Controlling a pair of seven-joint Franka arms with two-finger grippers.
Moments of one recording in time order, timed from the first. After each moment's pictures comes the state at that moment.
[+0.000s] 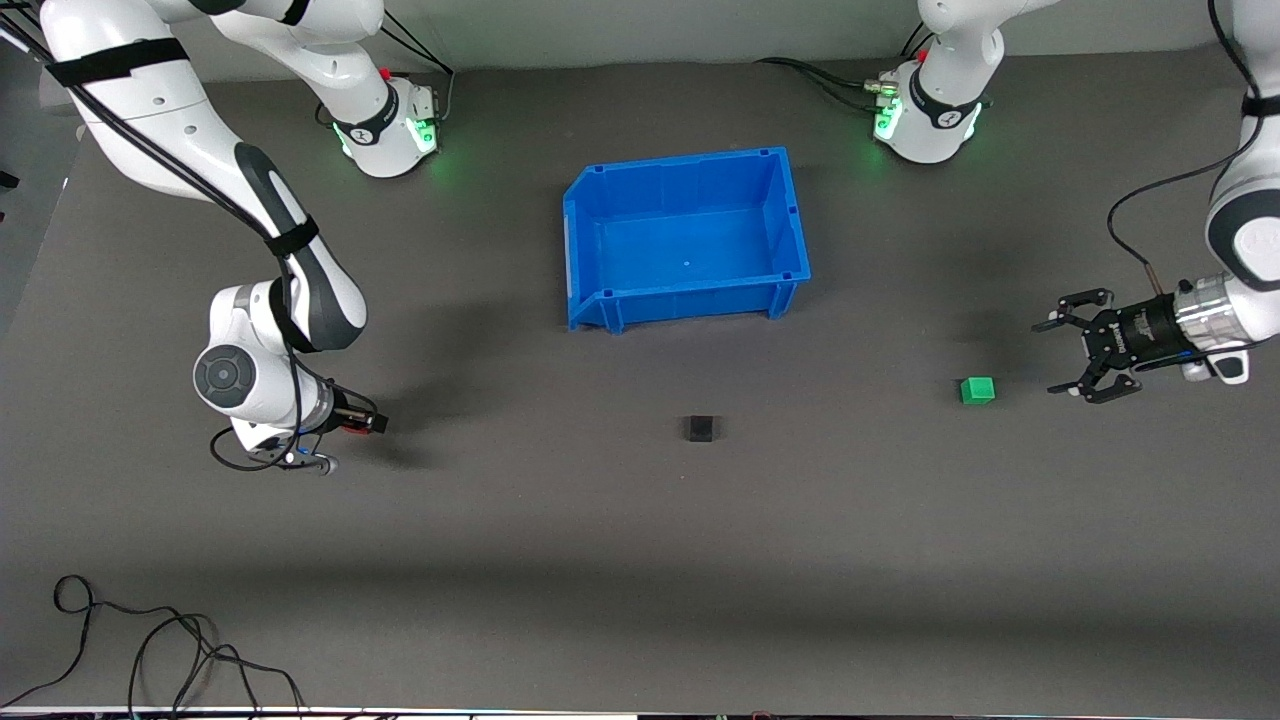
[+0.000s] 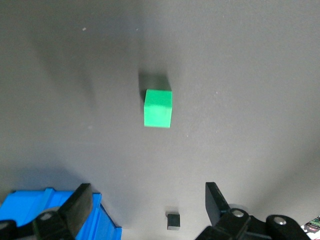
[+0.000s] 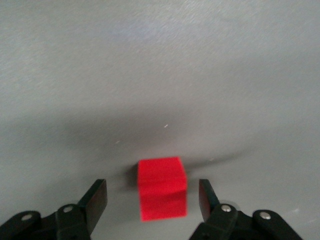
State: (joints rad) left arm 0.35 0.26 -0.02 -2.13 -0.71 2.05 -0.85; right arm 0.00 0.51 0.05 -2.01 -0.15 2.40 0.40
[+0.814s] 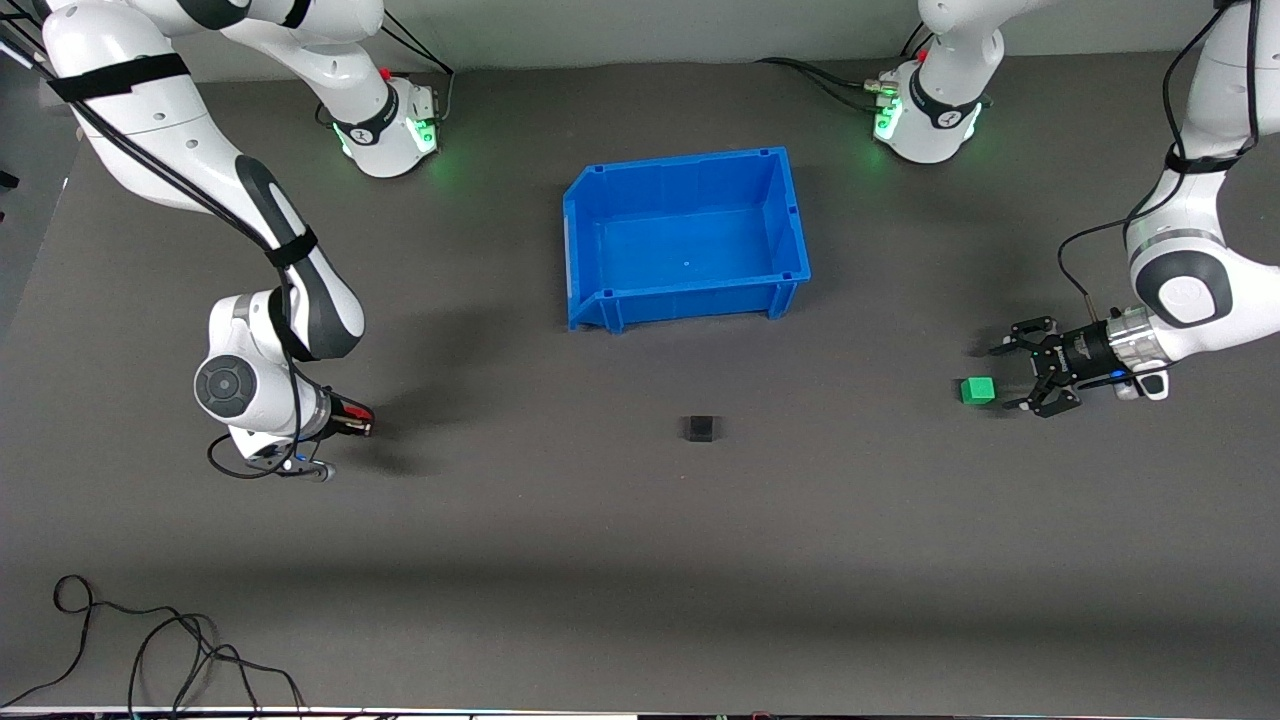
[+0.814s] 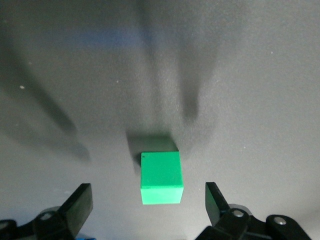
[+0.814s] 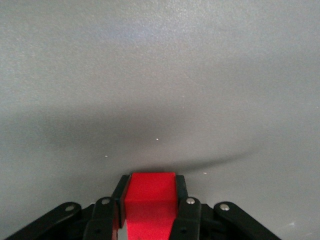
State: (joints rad) left arm 0.35 0.45 -0.04 -2.16 -0.88 2.23 -0.57; right arm 0.00 0.53 0.05 -1.98 -0.16 2.40 0.40
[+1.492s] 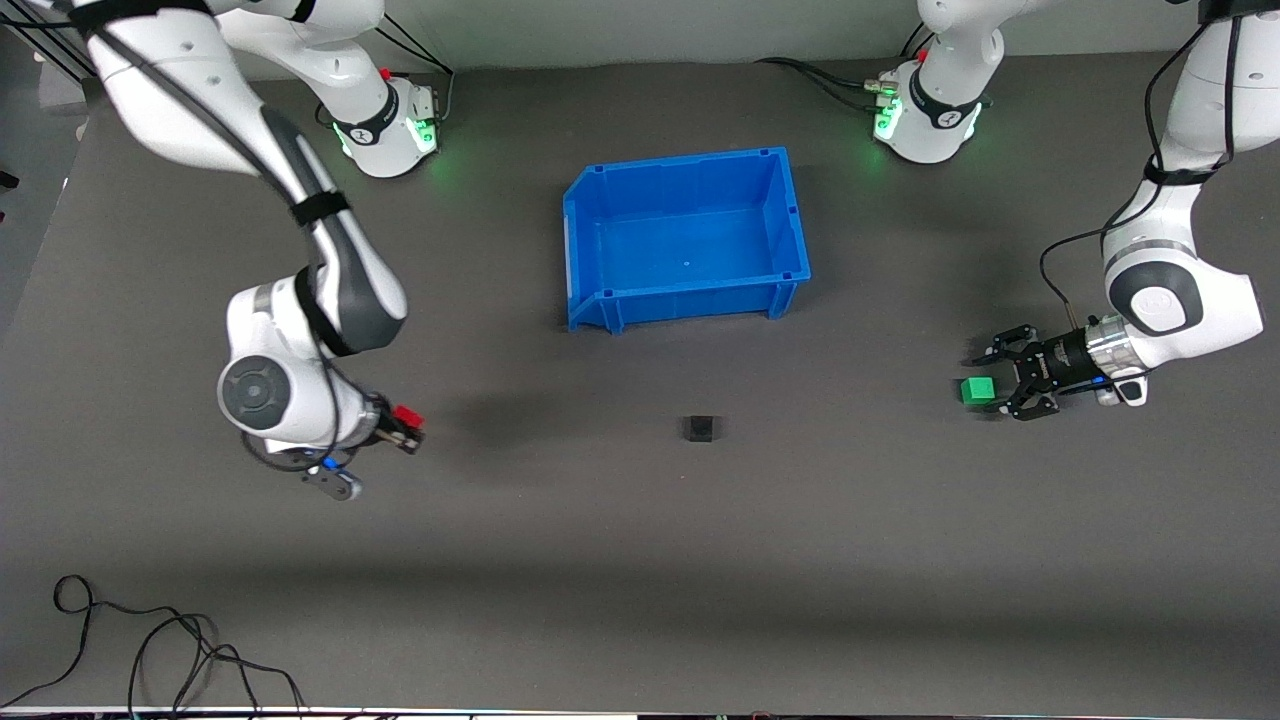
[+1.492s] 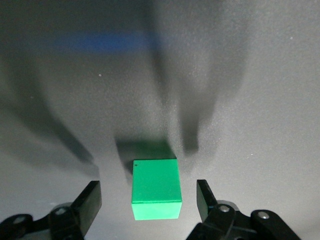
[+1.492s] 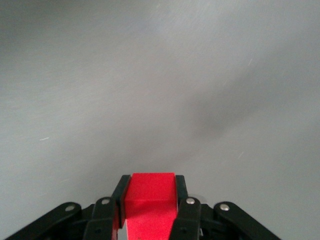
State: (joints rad) left arm 0.33 0.48 -0.06 -2.16 -0.91 2.28 -0.57; right arm 0.20 0.51 0.08 -1.65 0.01 2.02 0.95
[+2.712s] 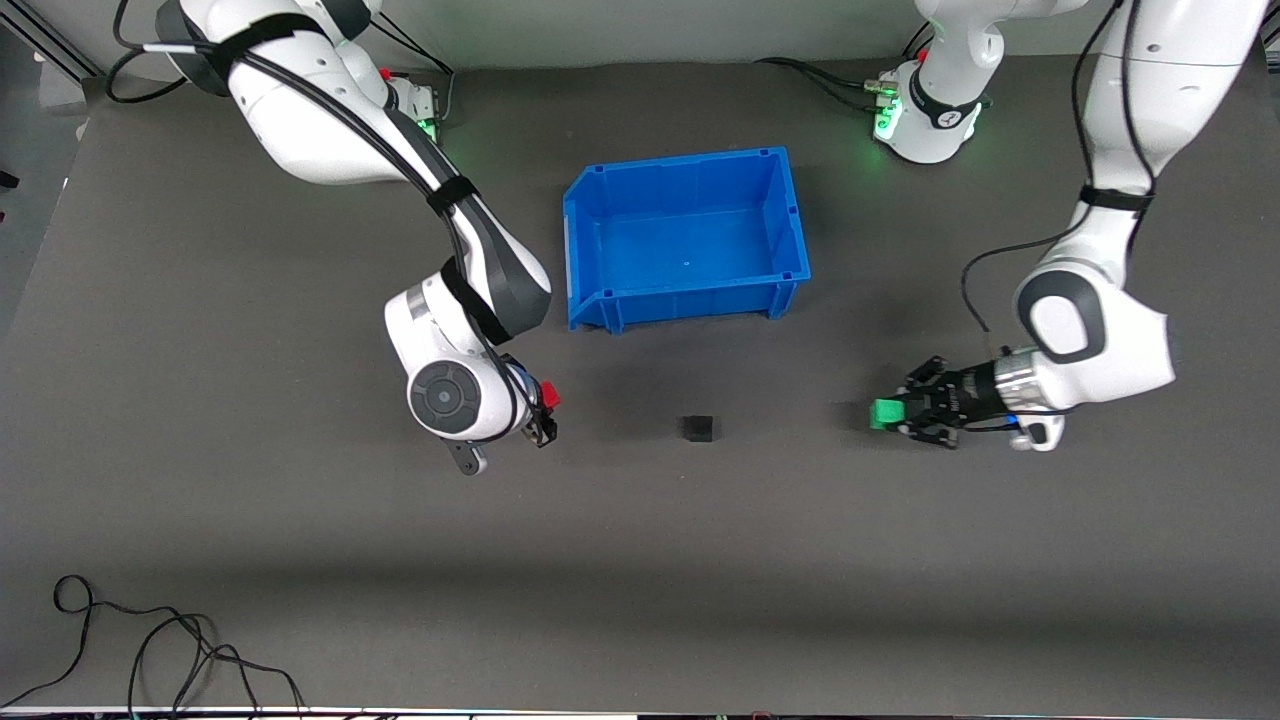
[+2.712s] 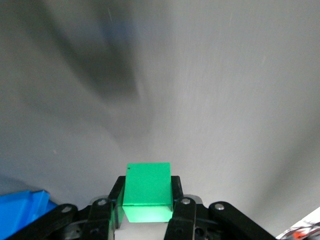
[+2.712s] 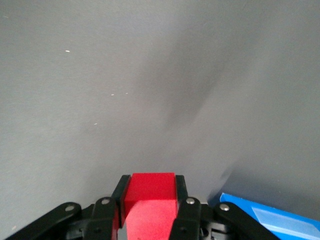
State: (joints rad) left arm 0.02 0.44 -0.12 -2.03 -0.92 2.29 -0.79; right arm 0.43 0.71 0.07 -1.34 0.12 1.85 1.53
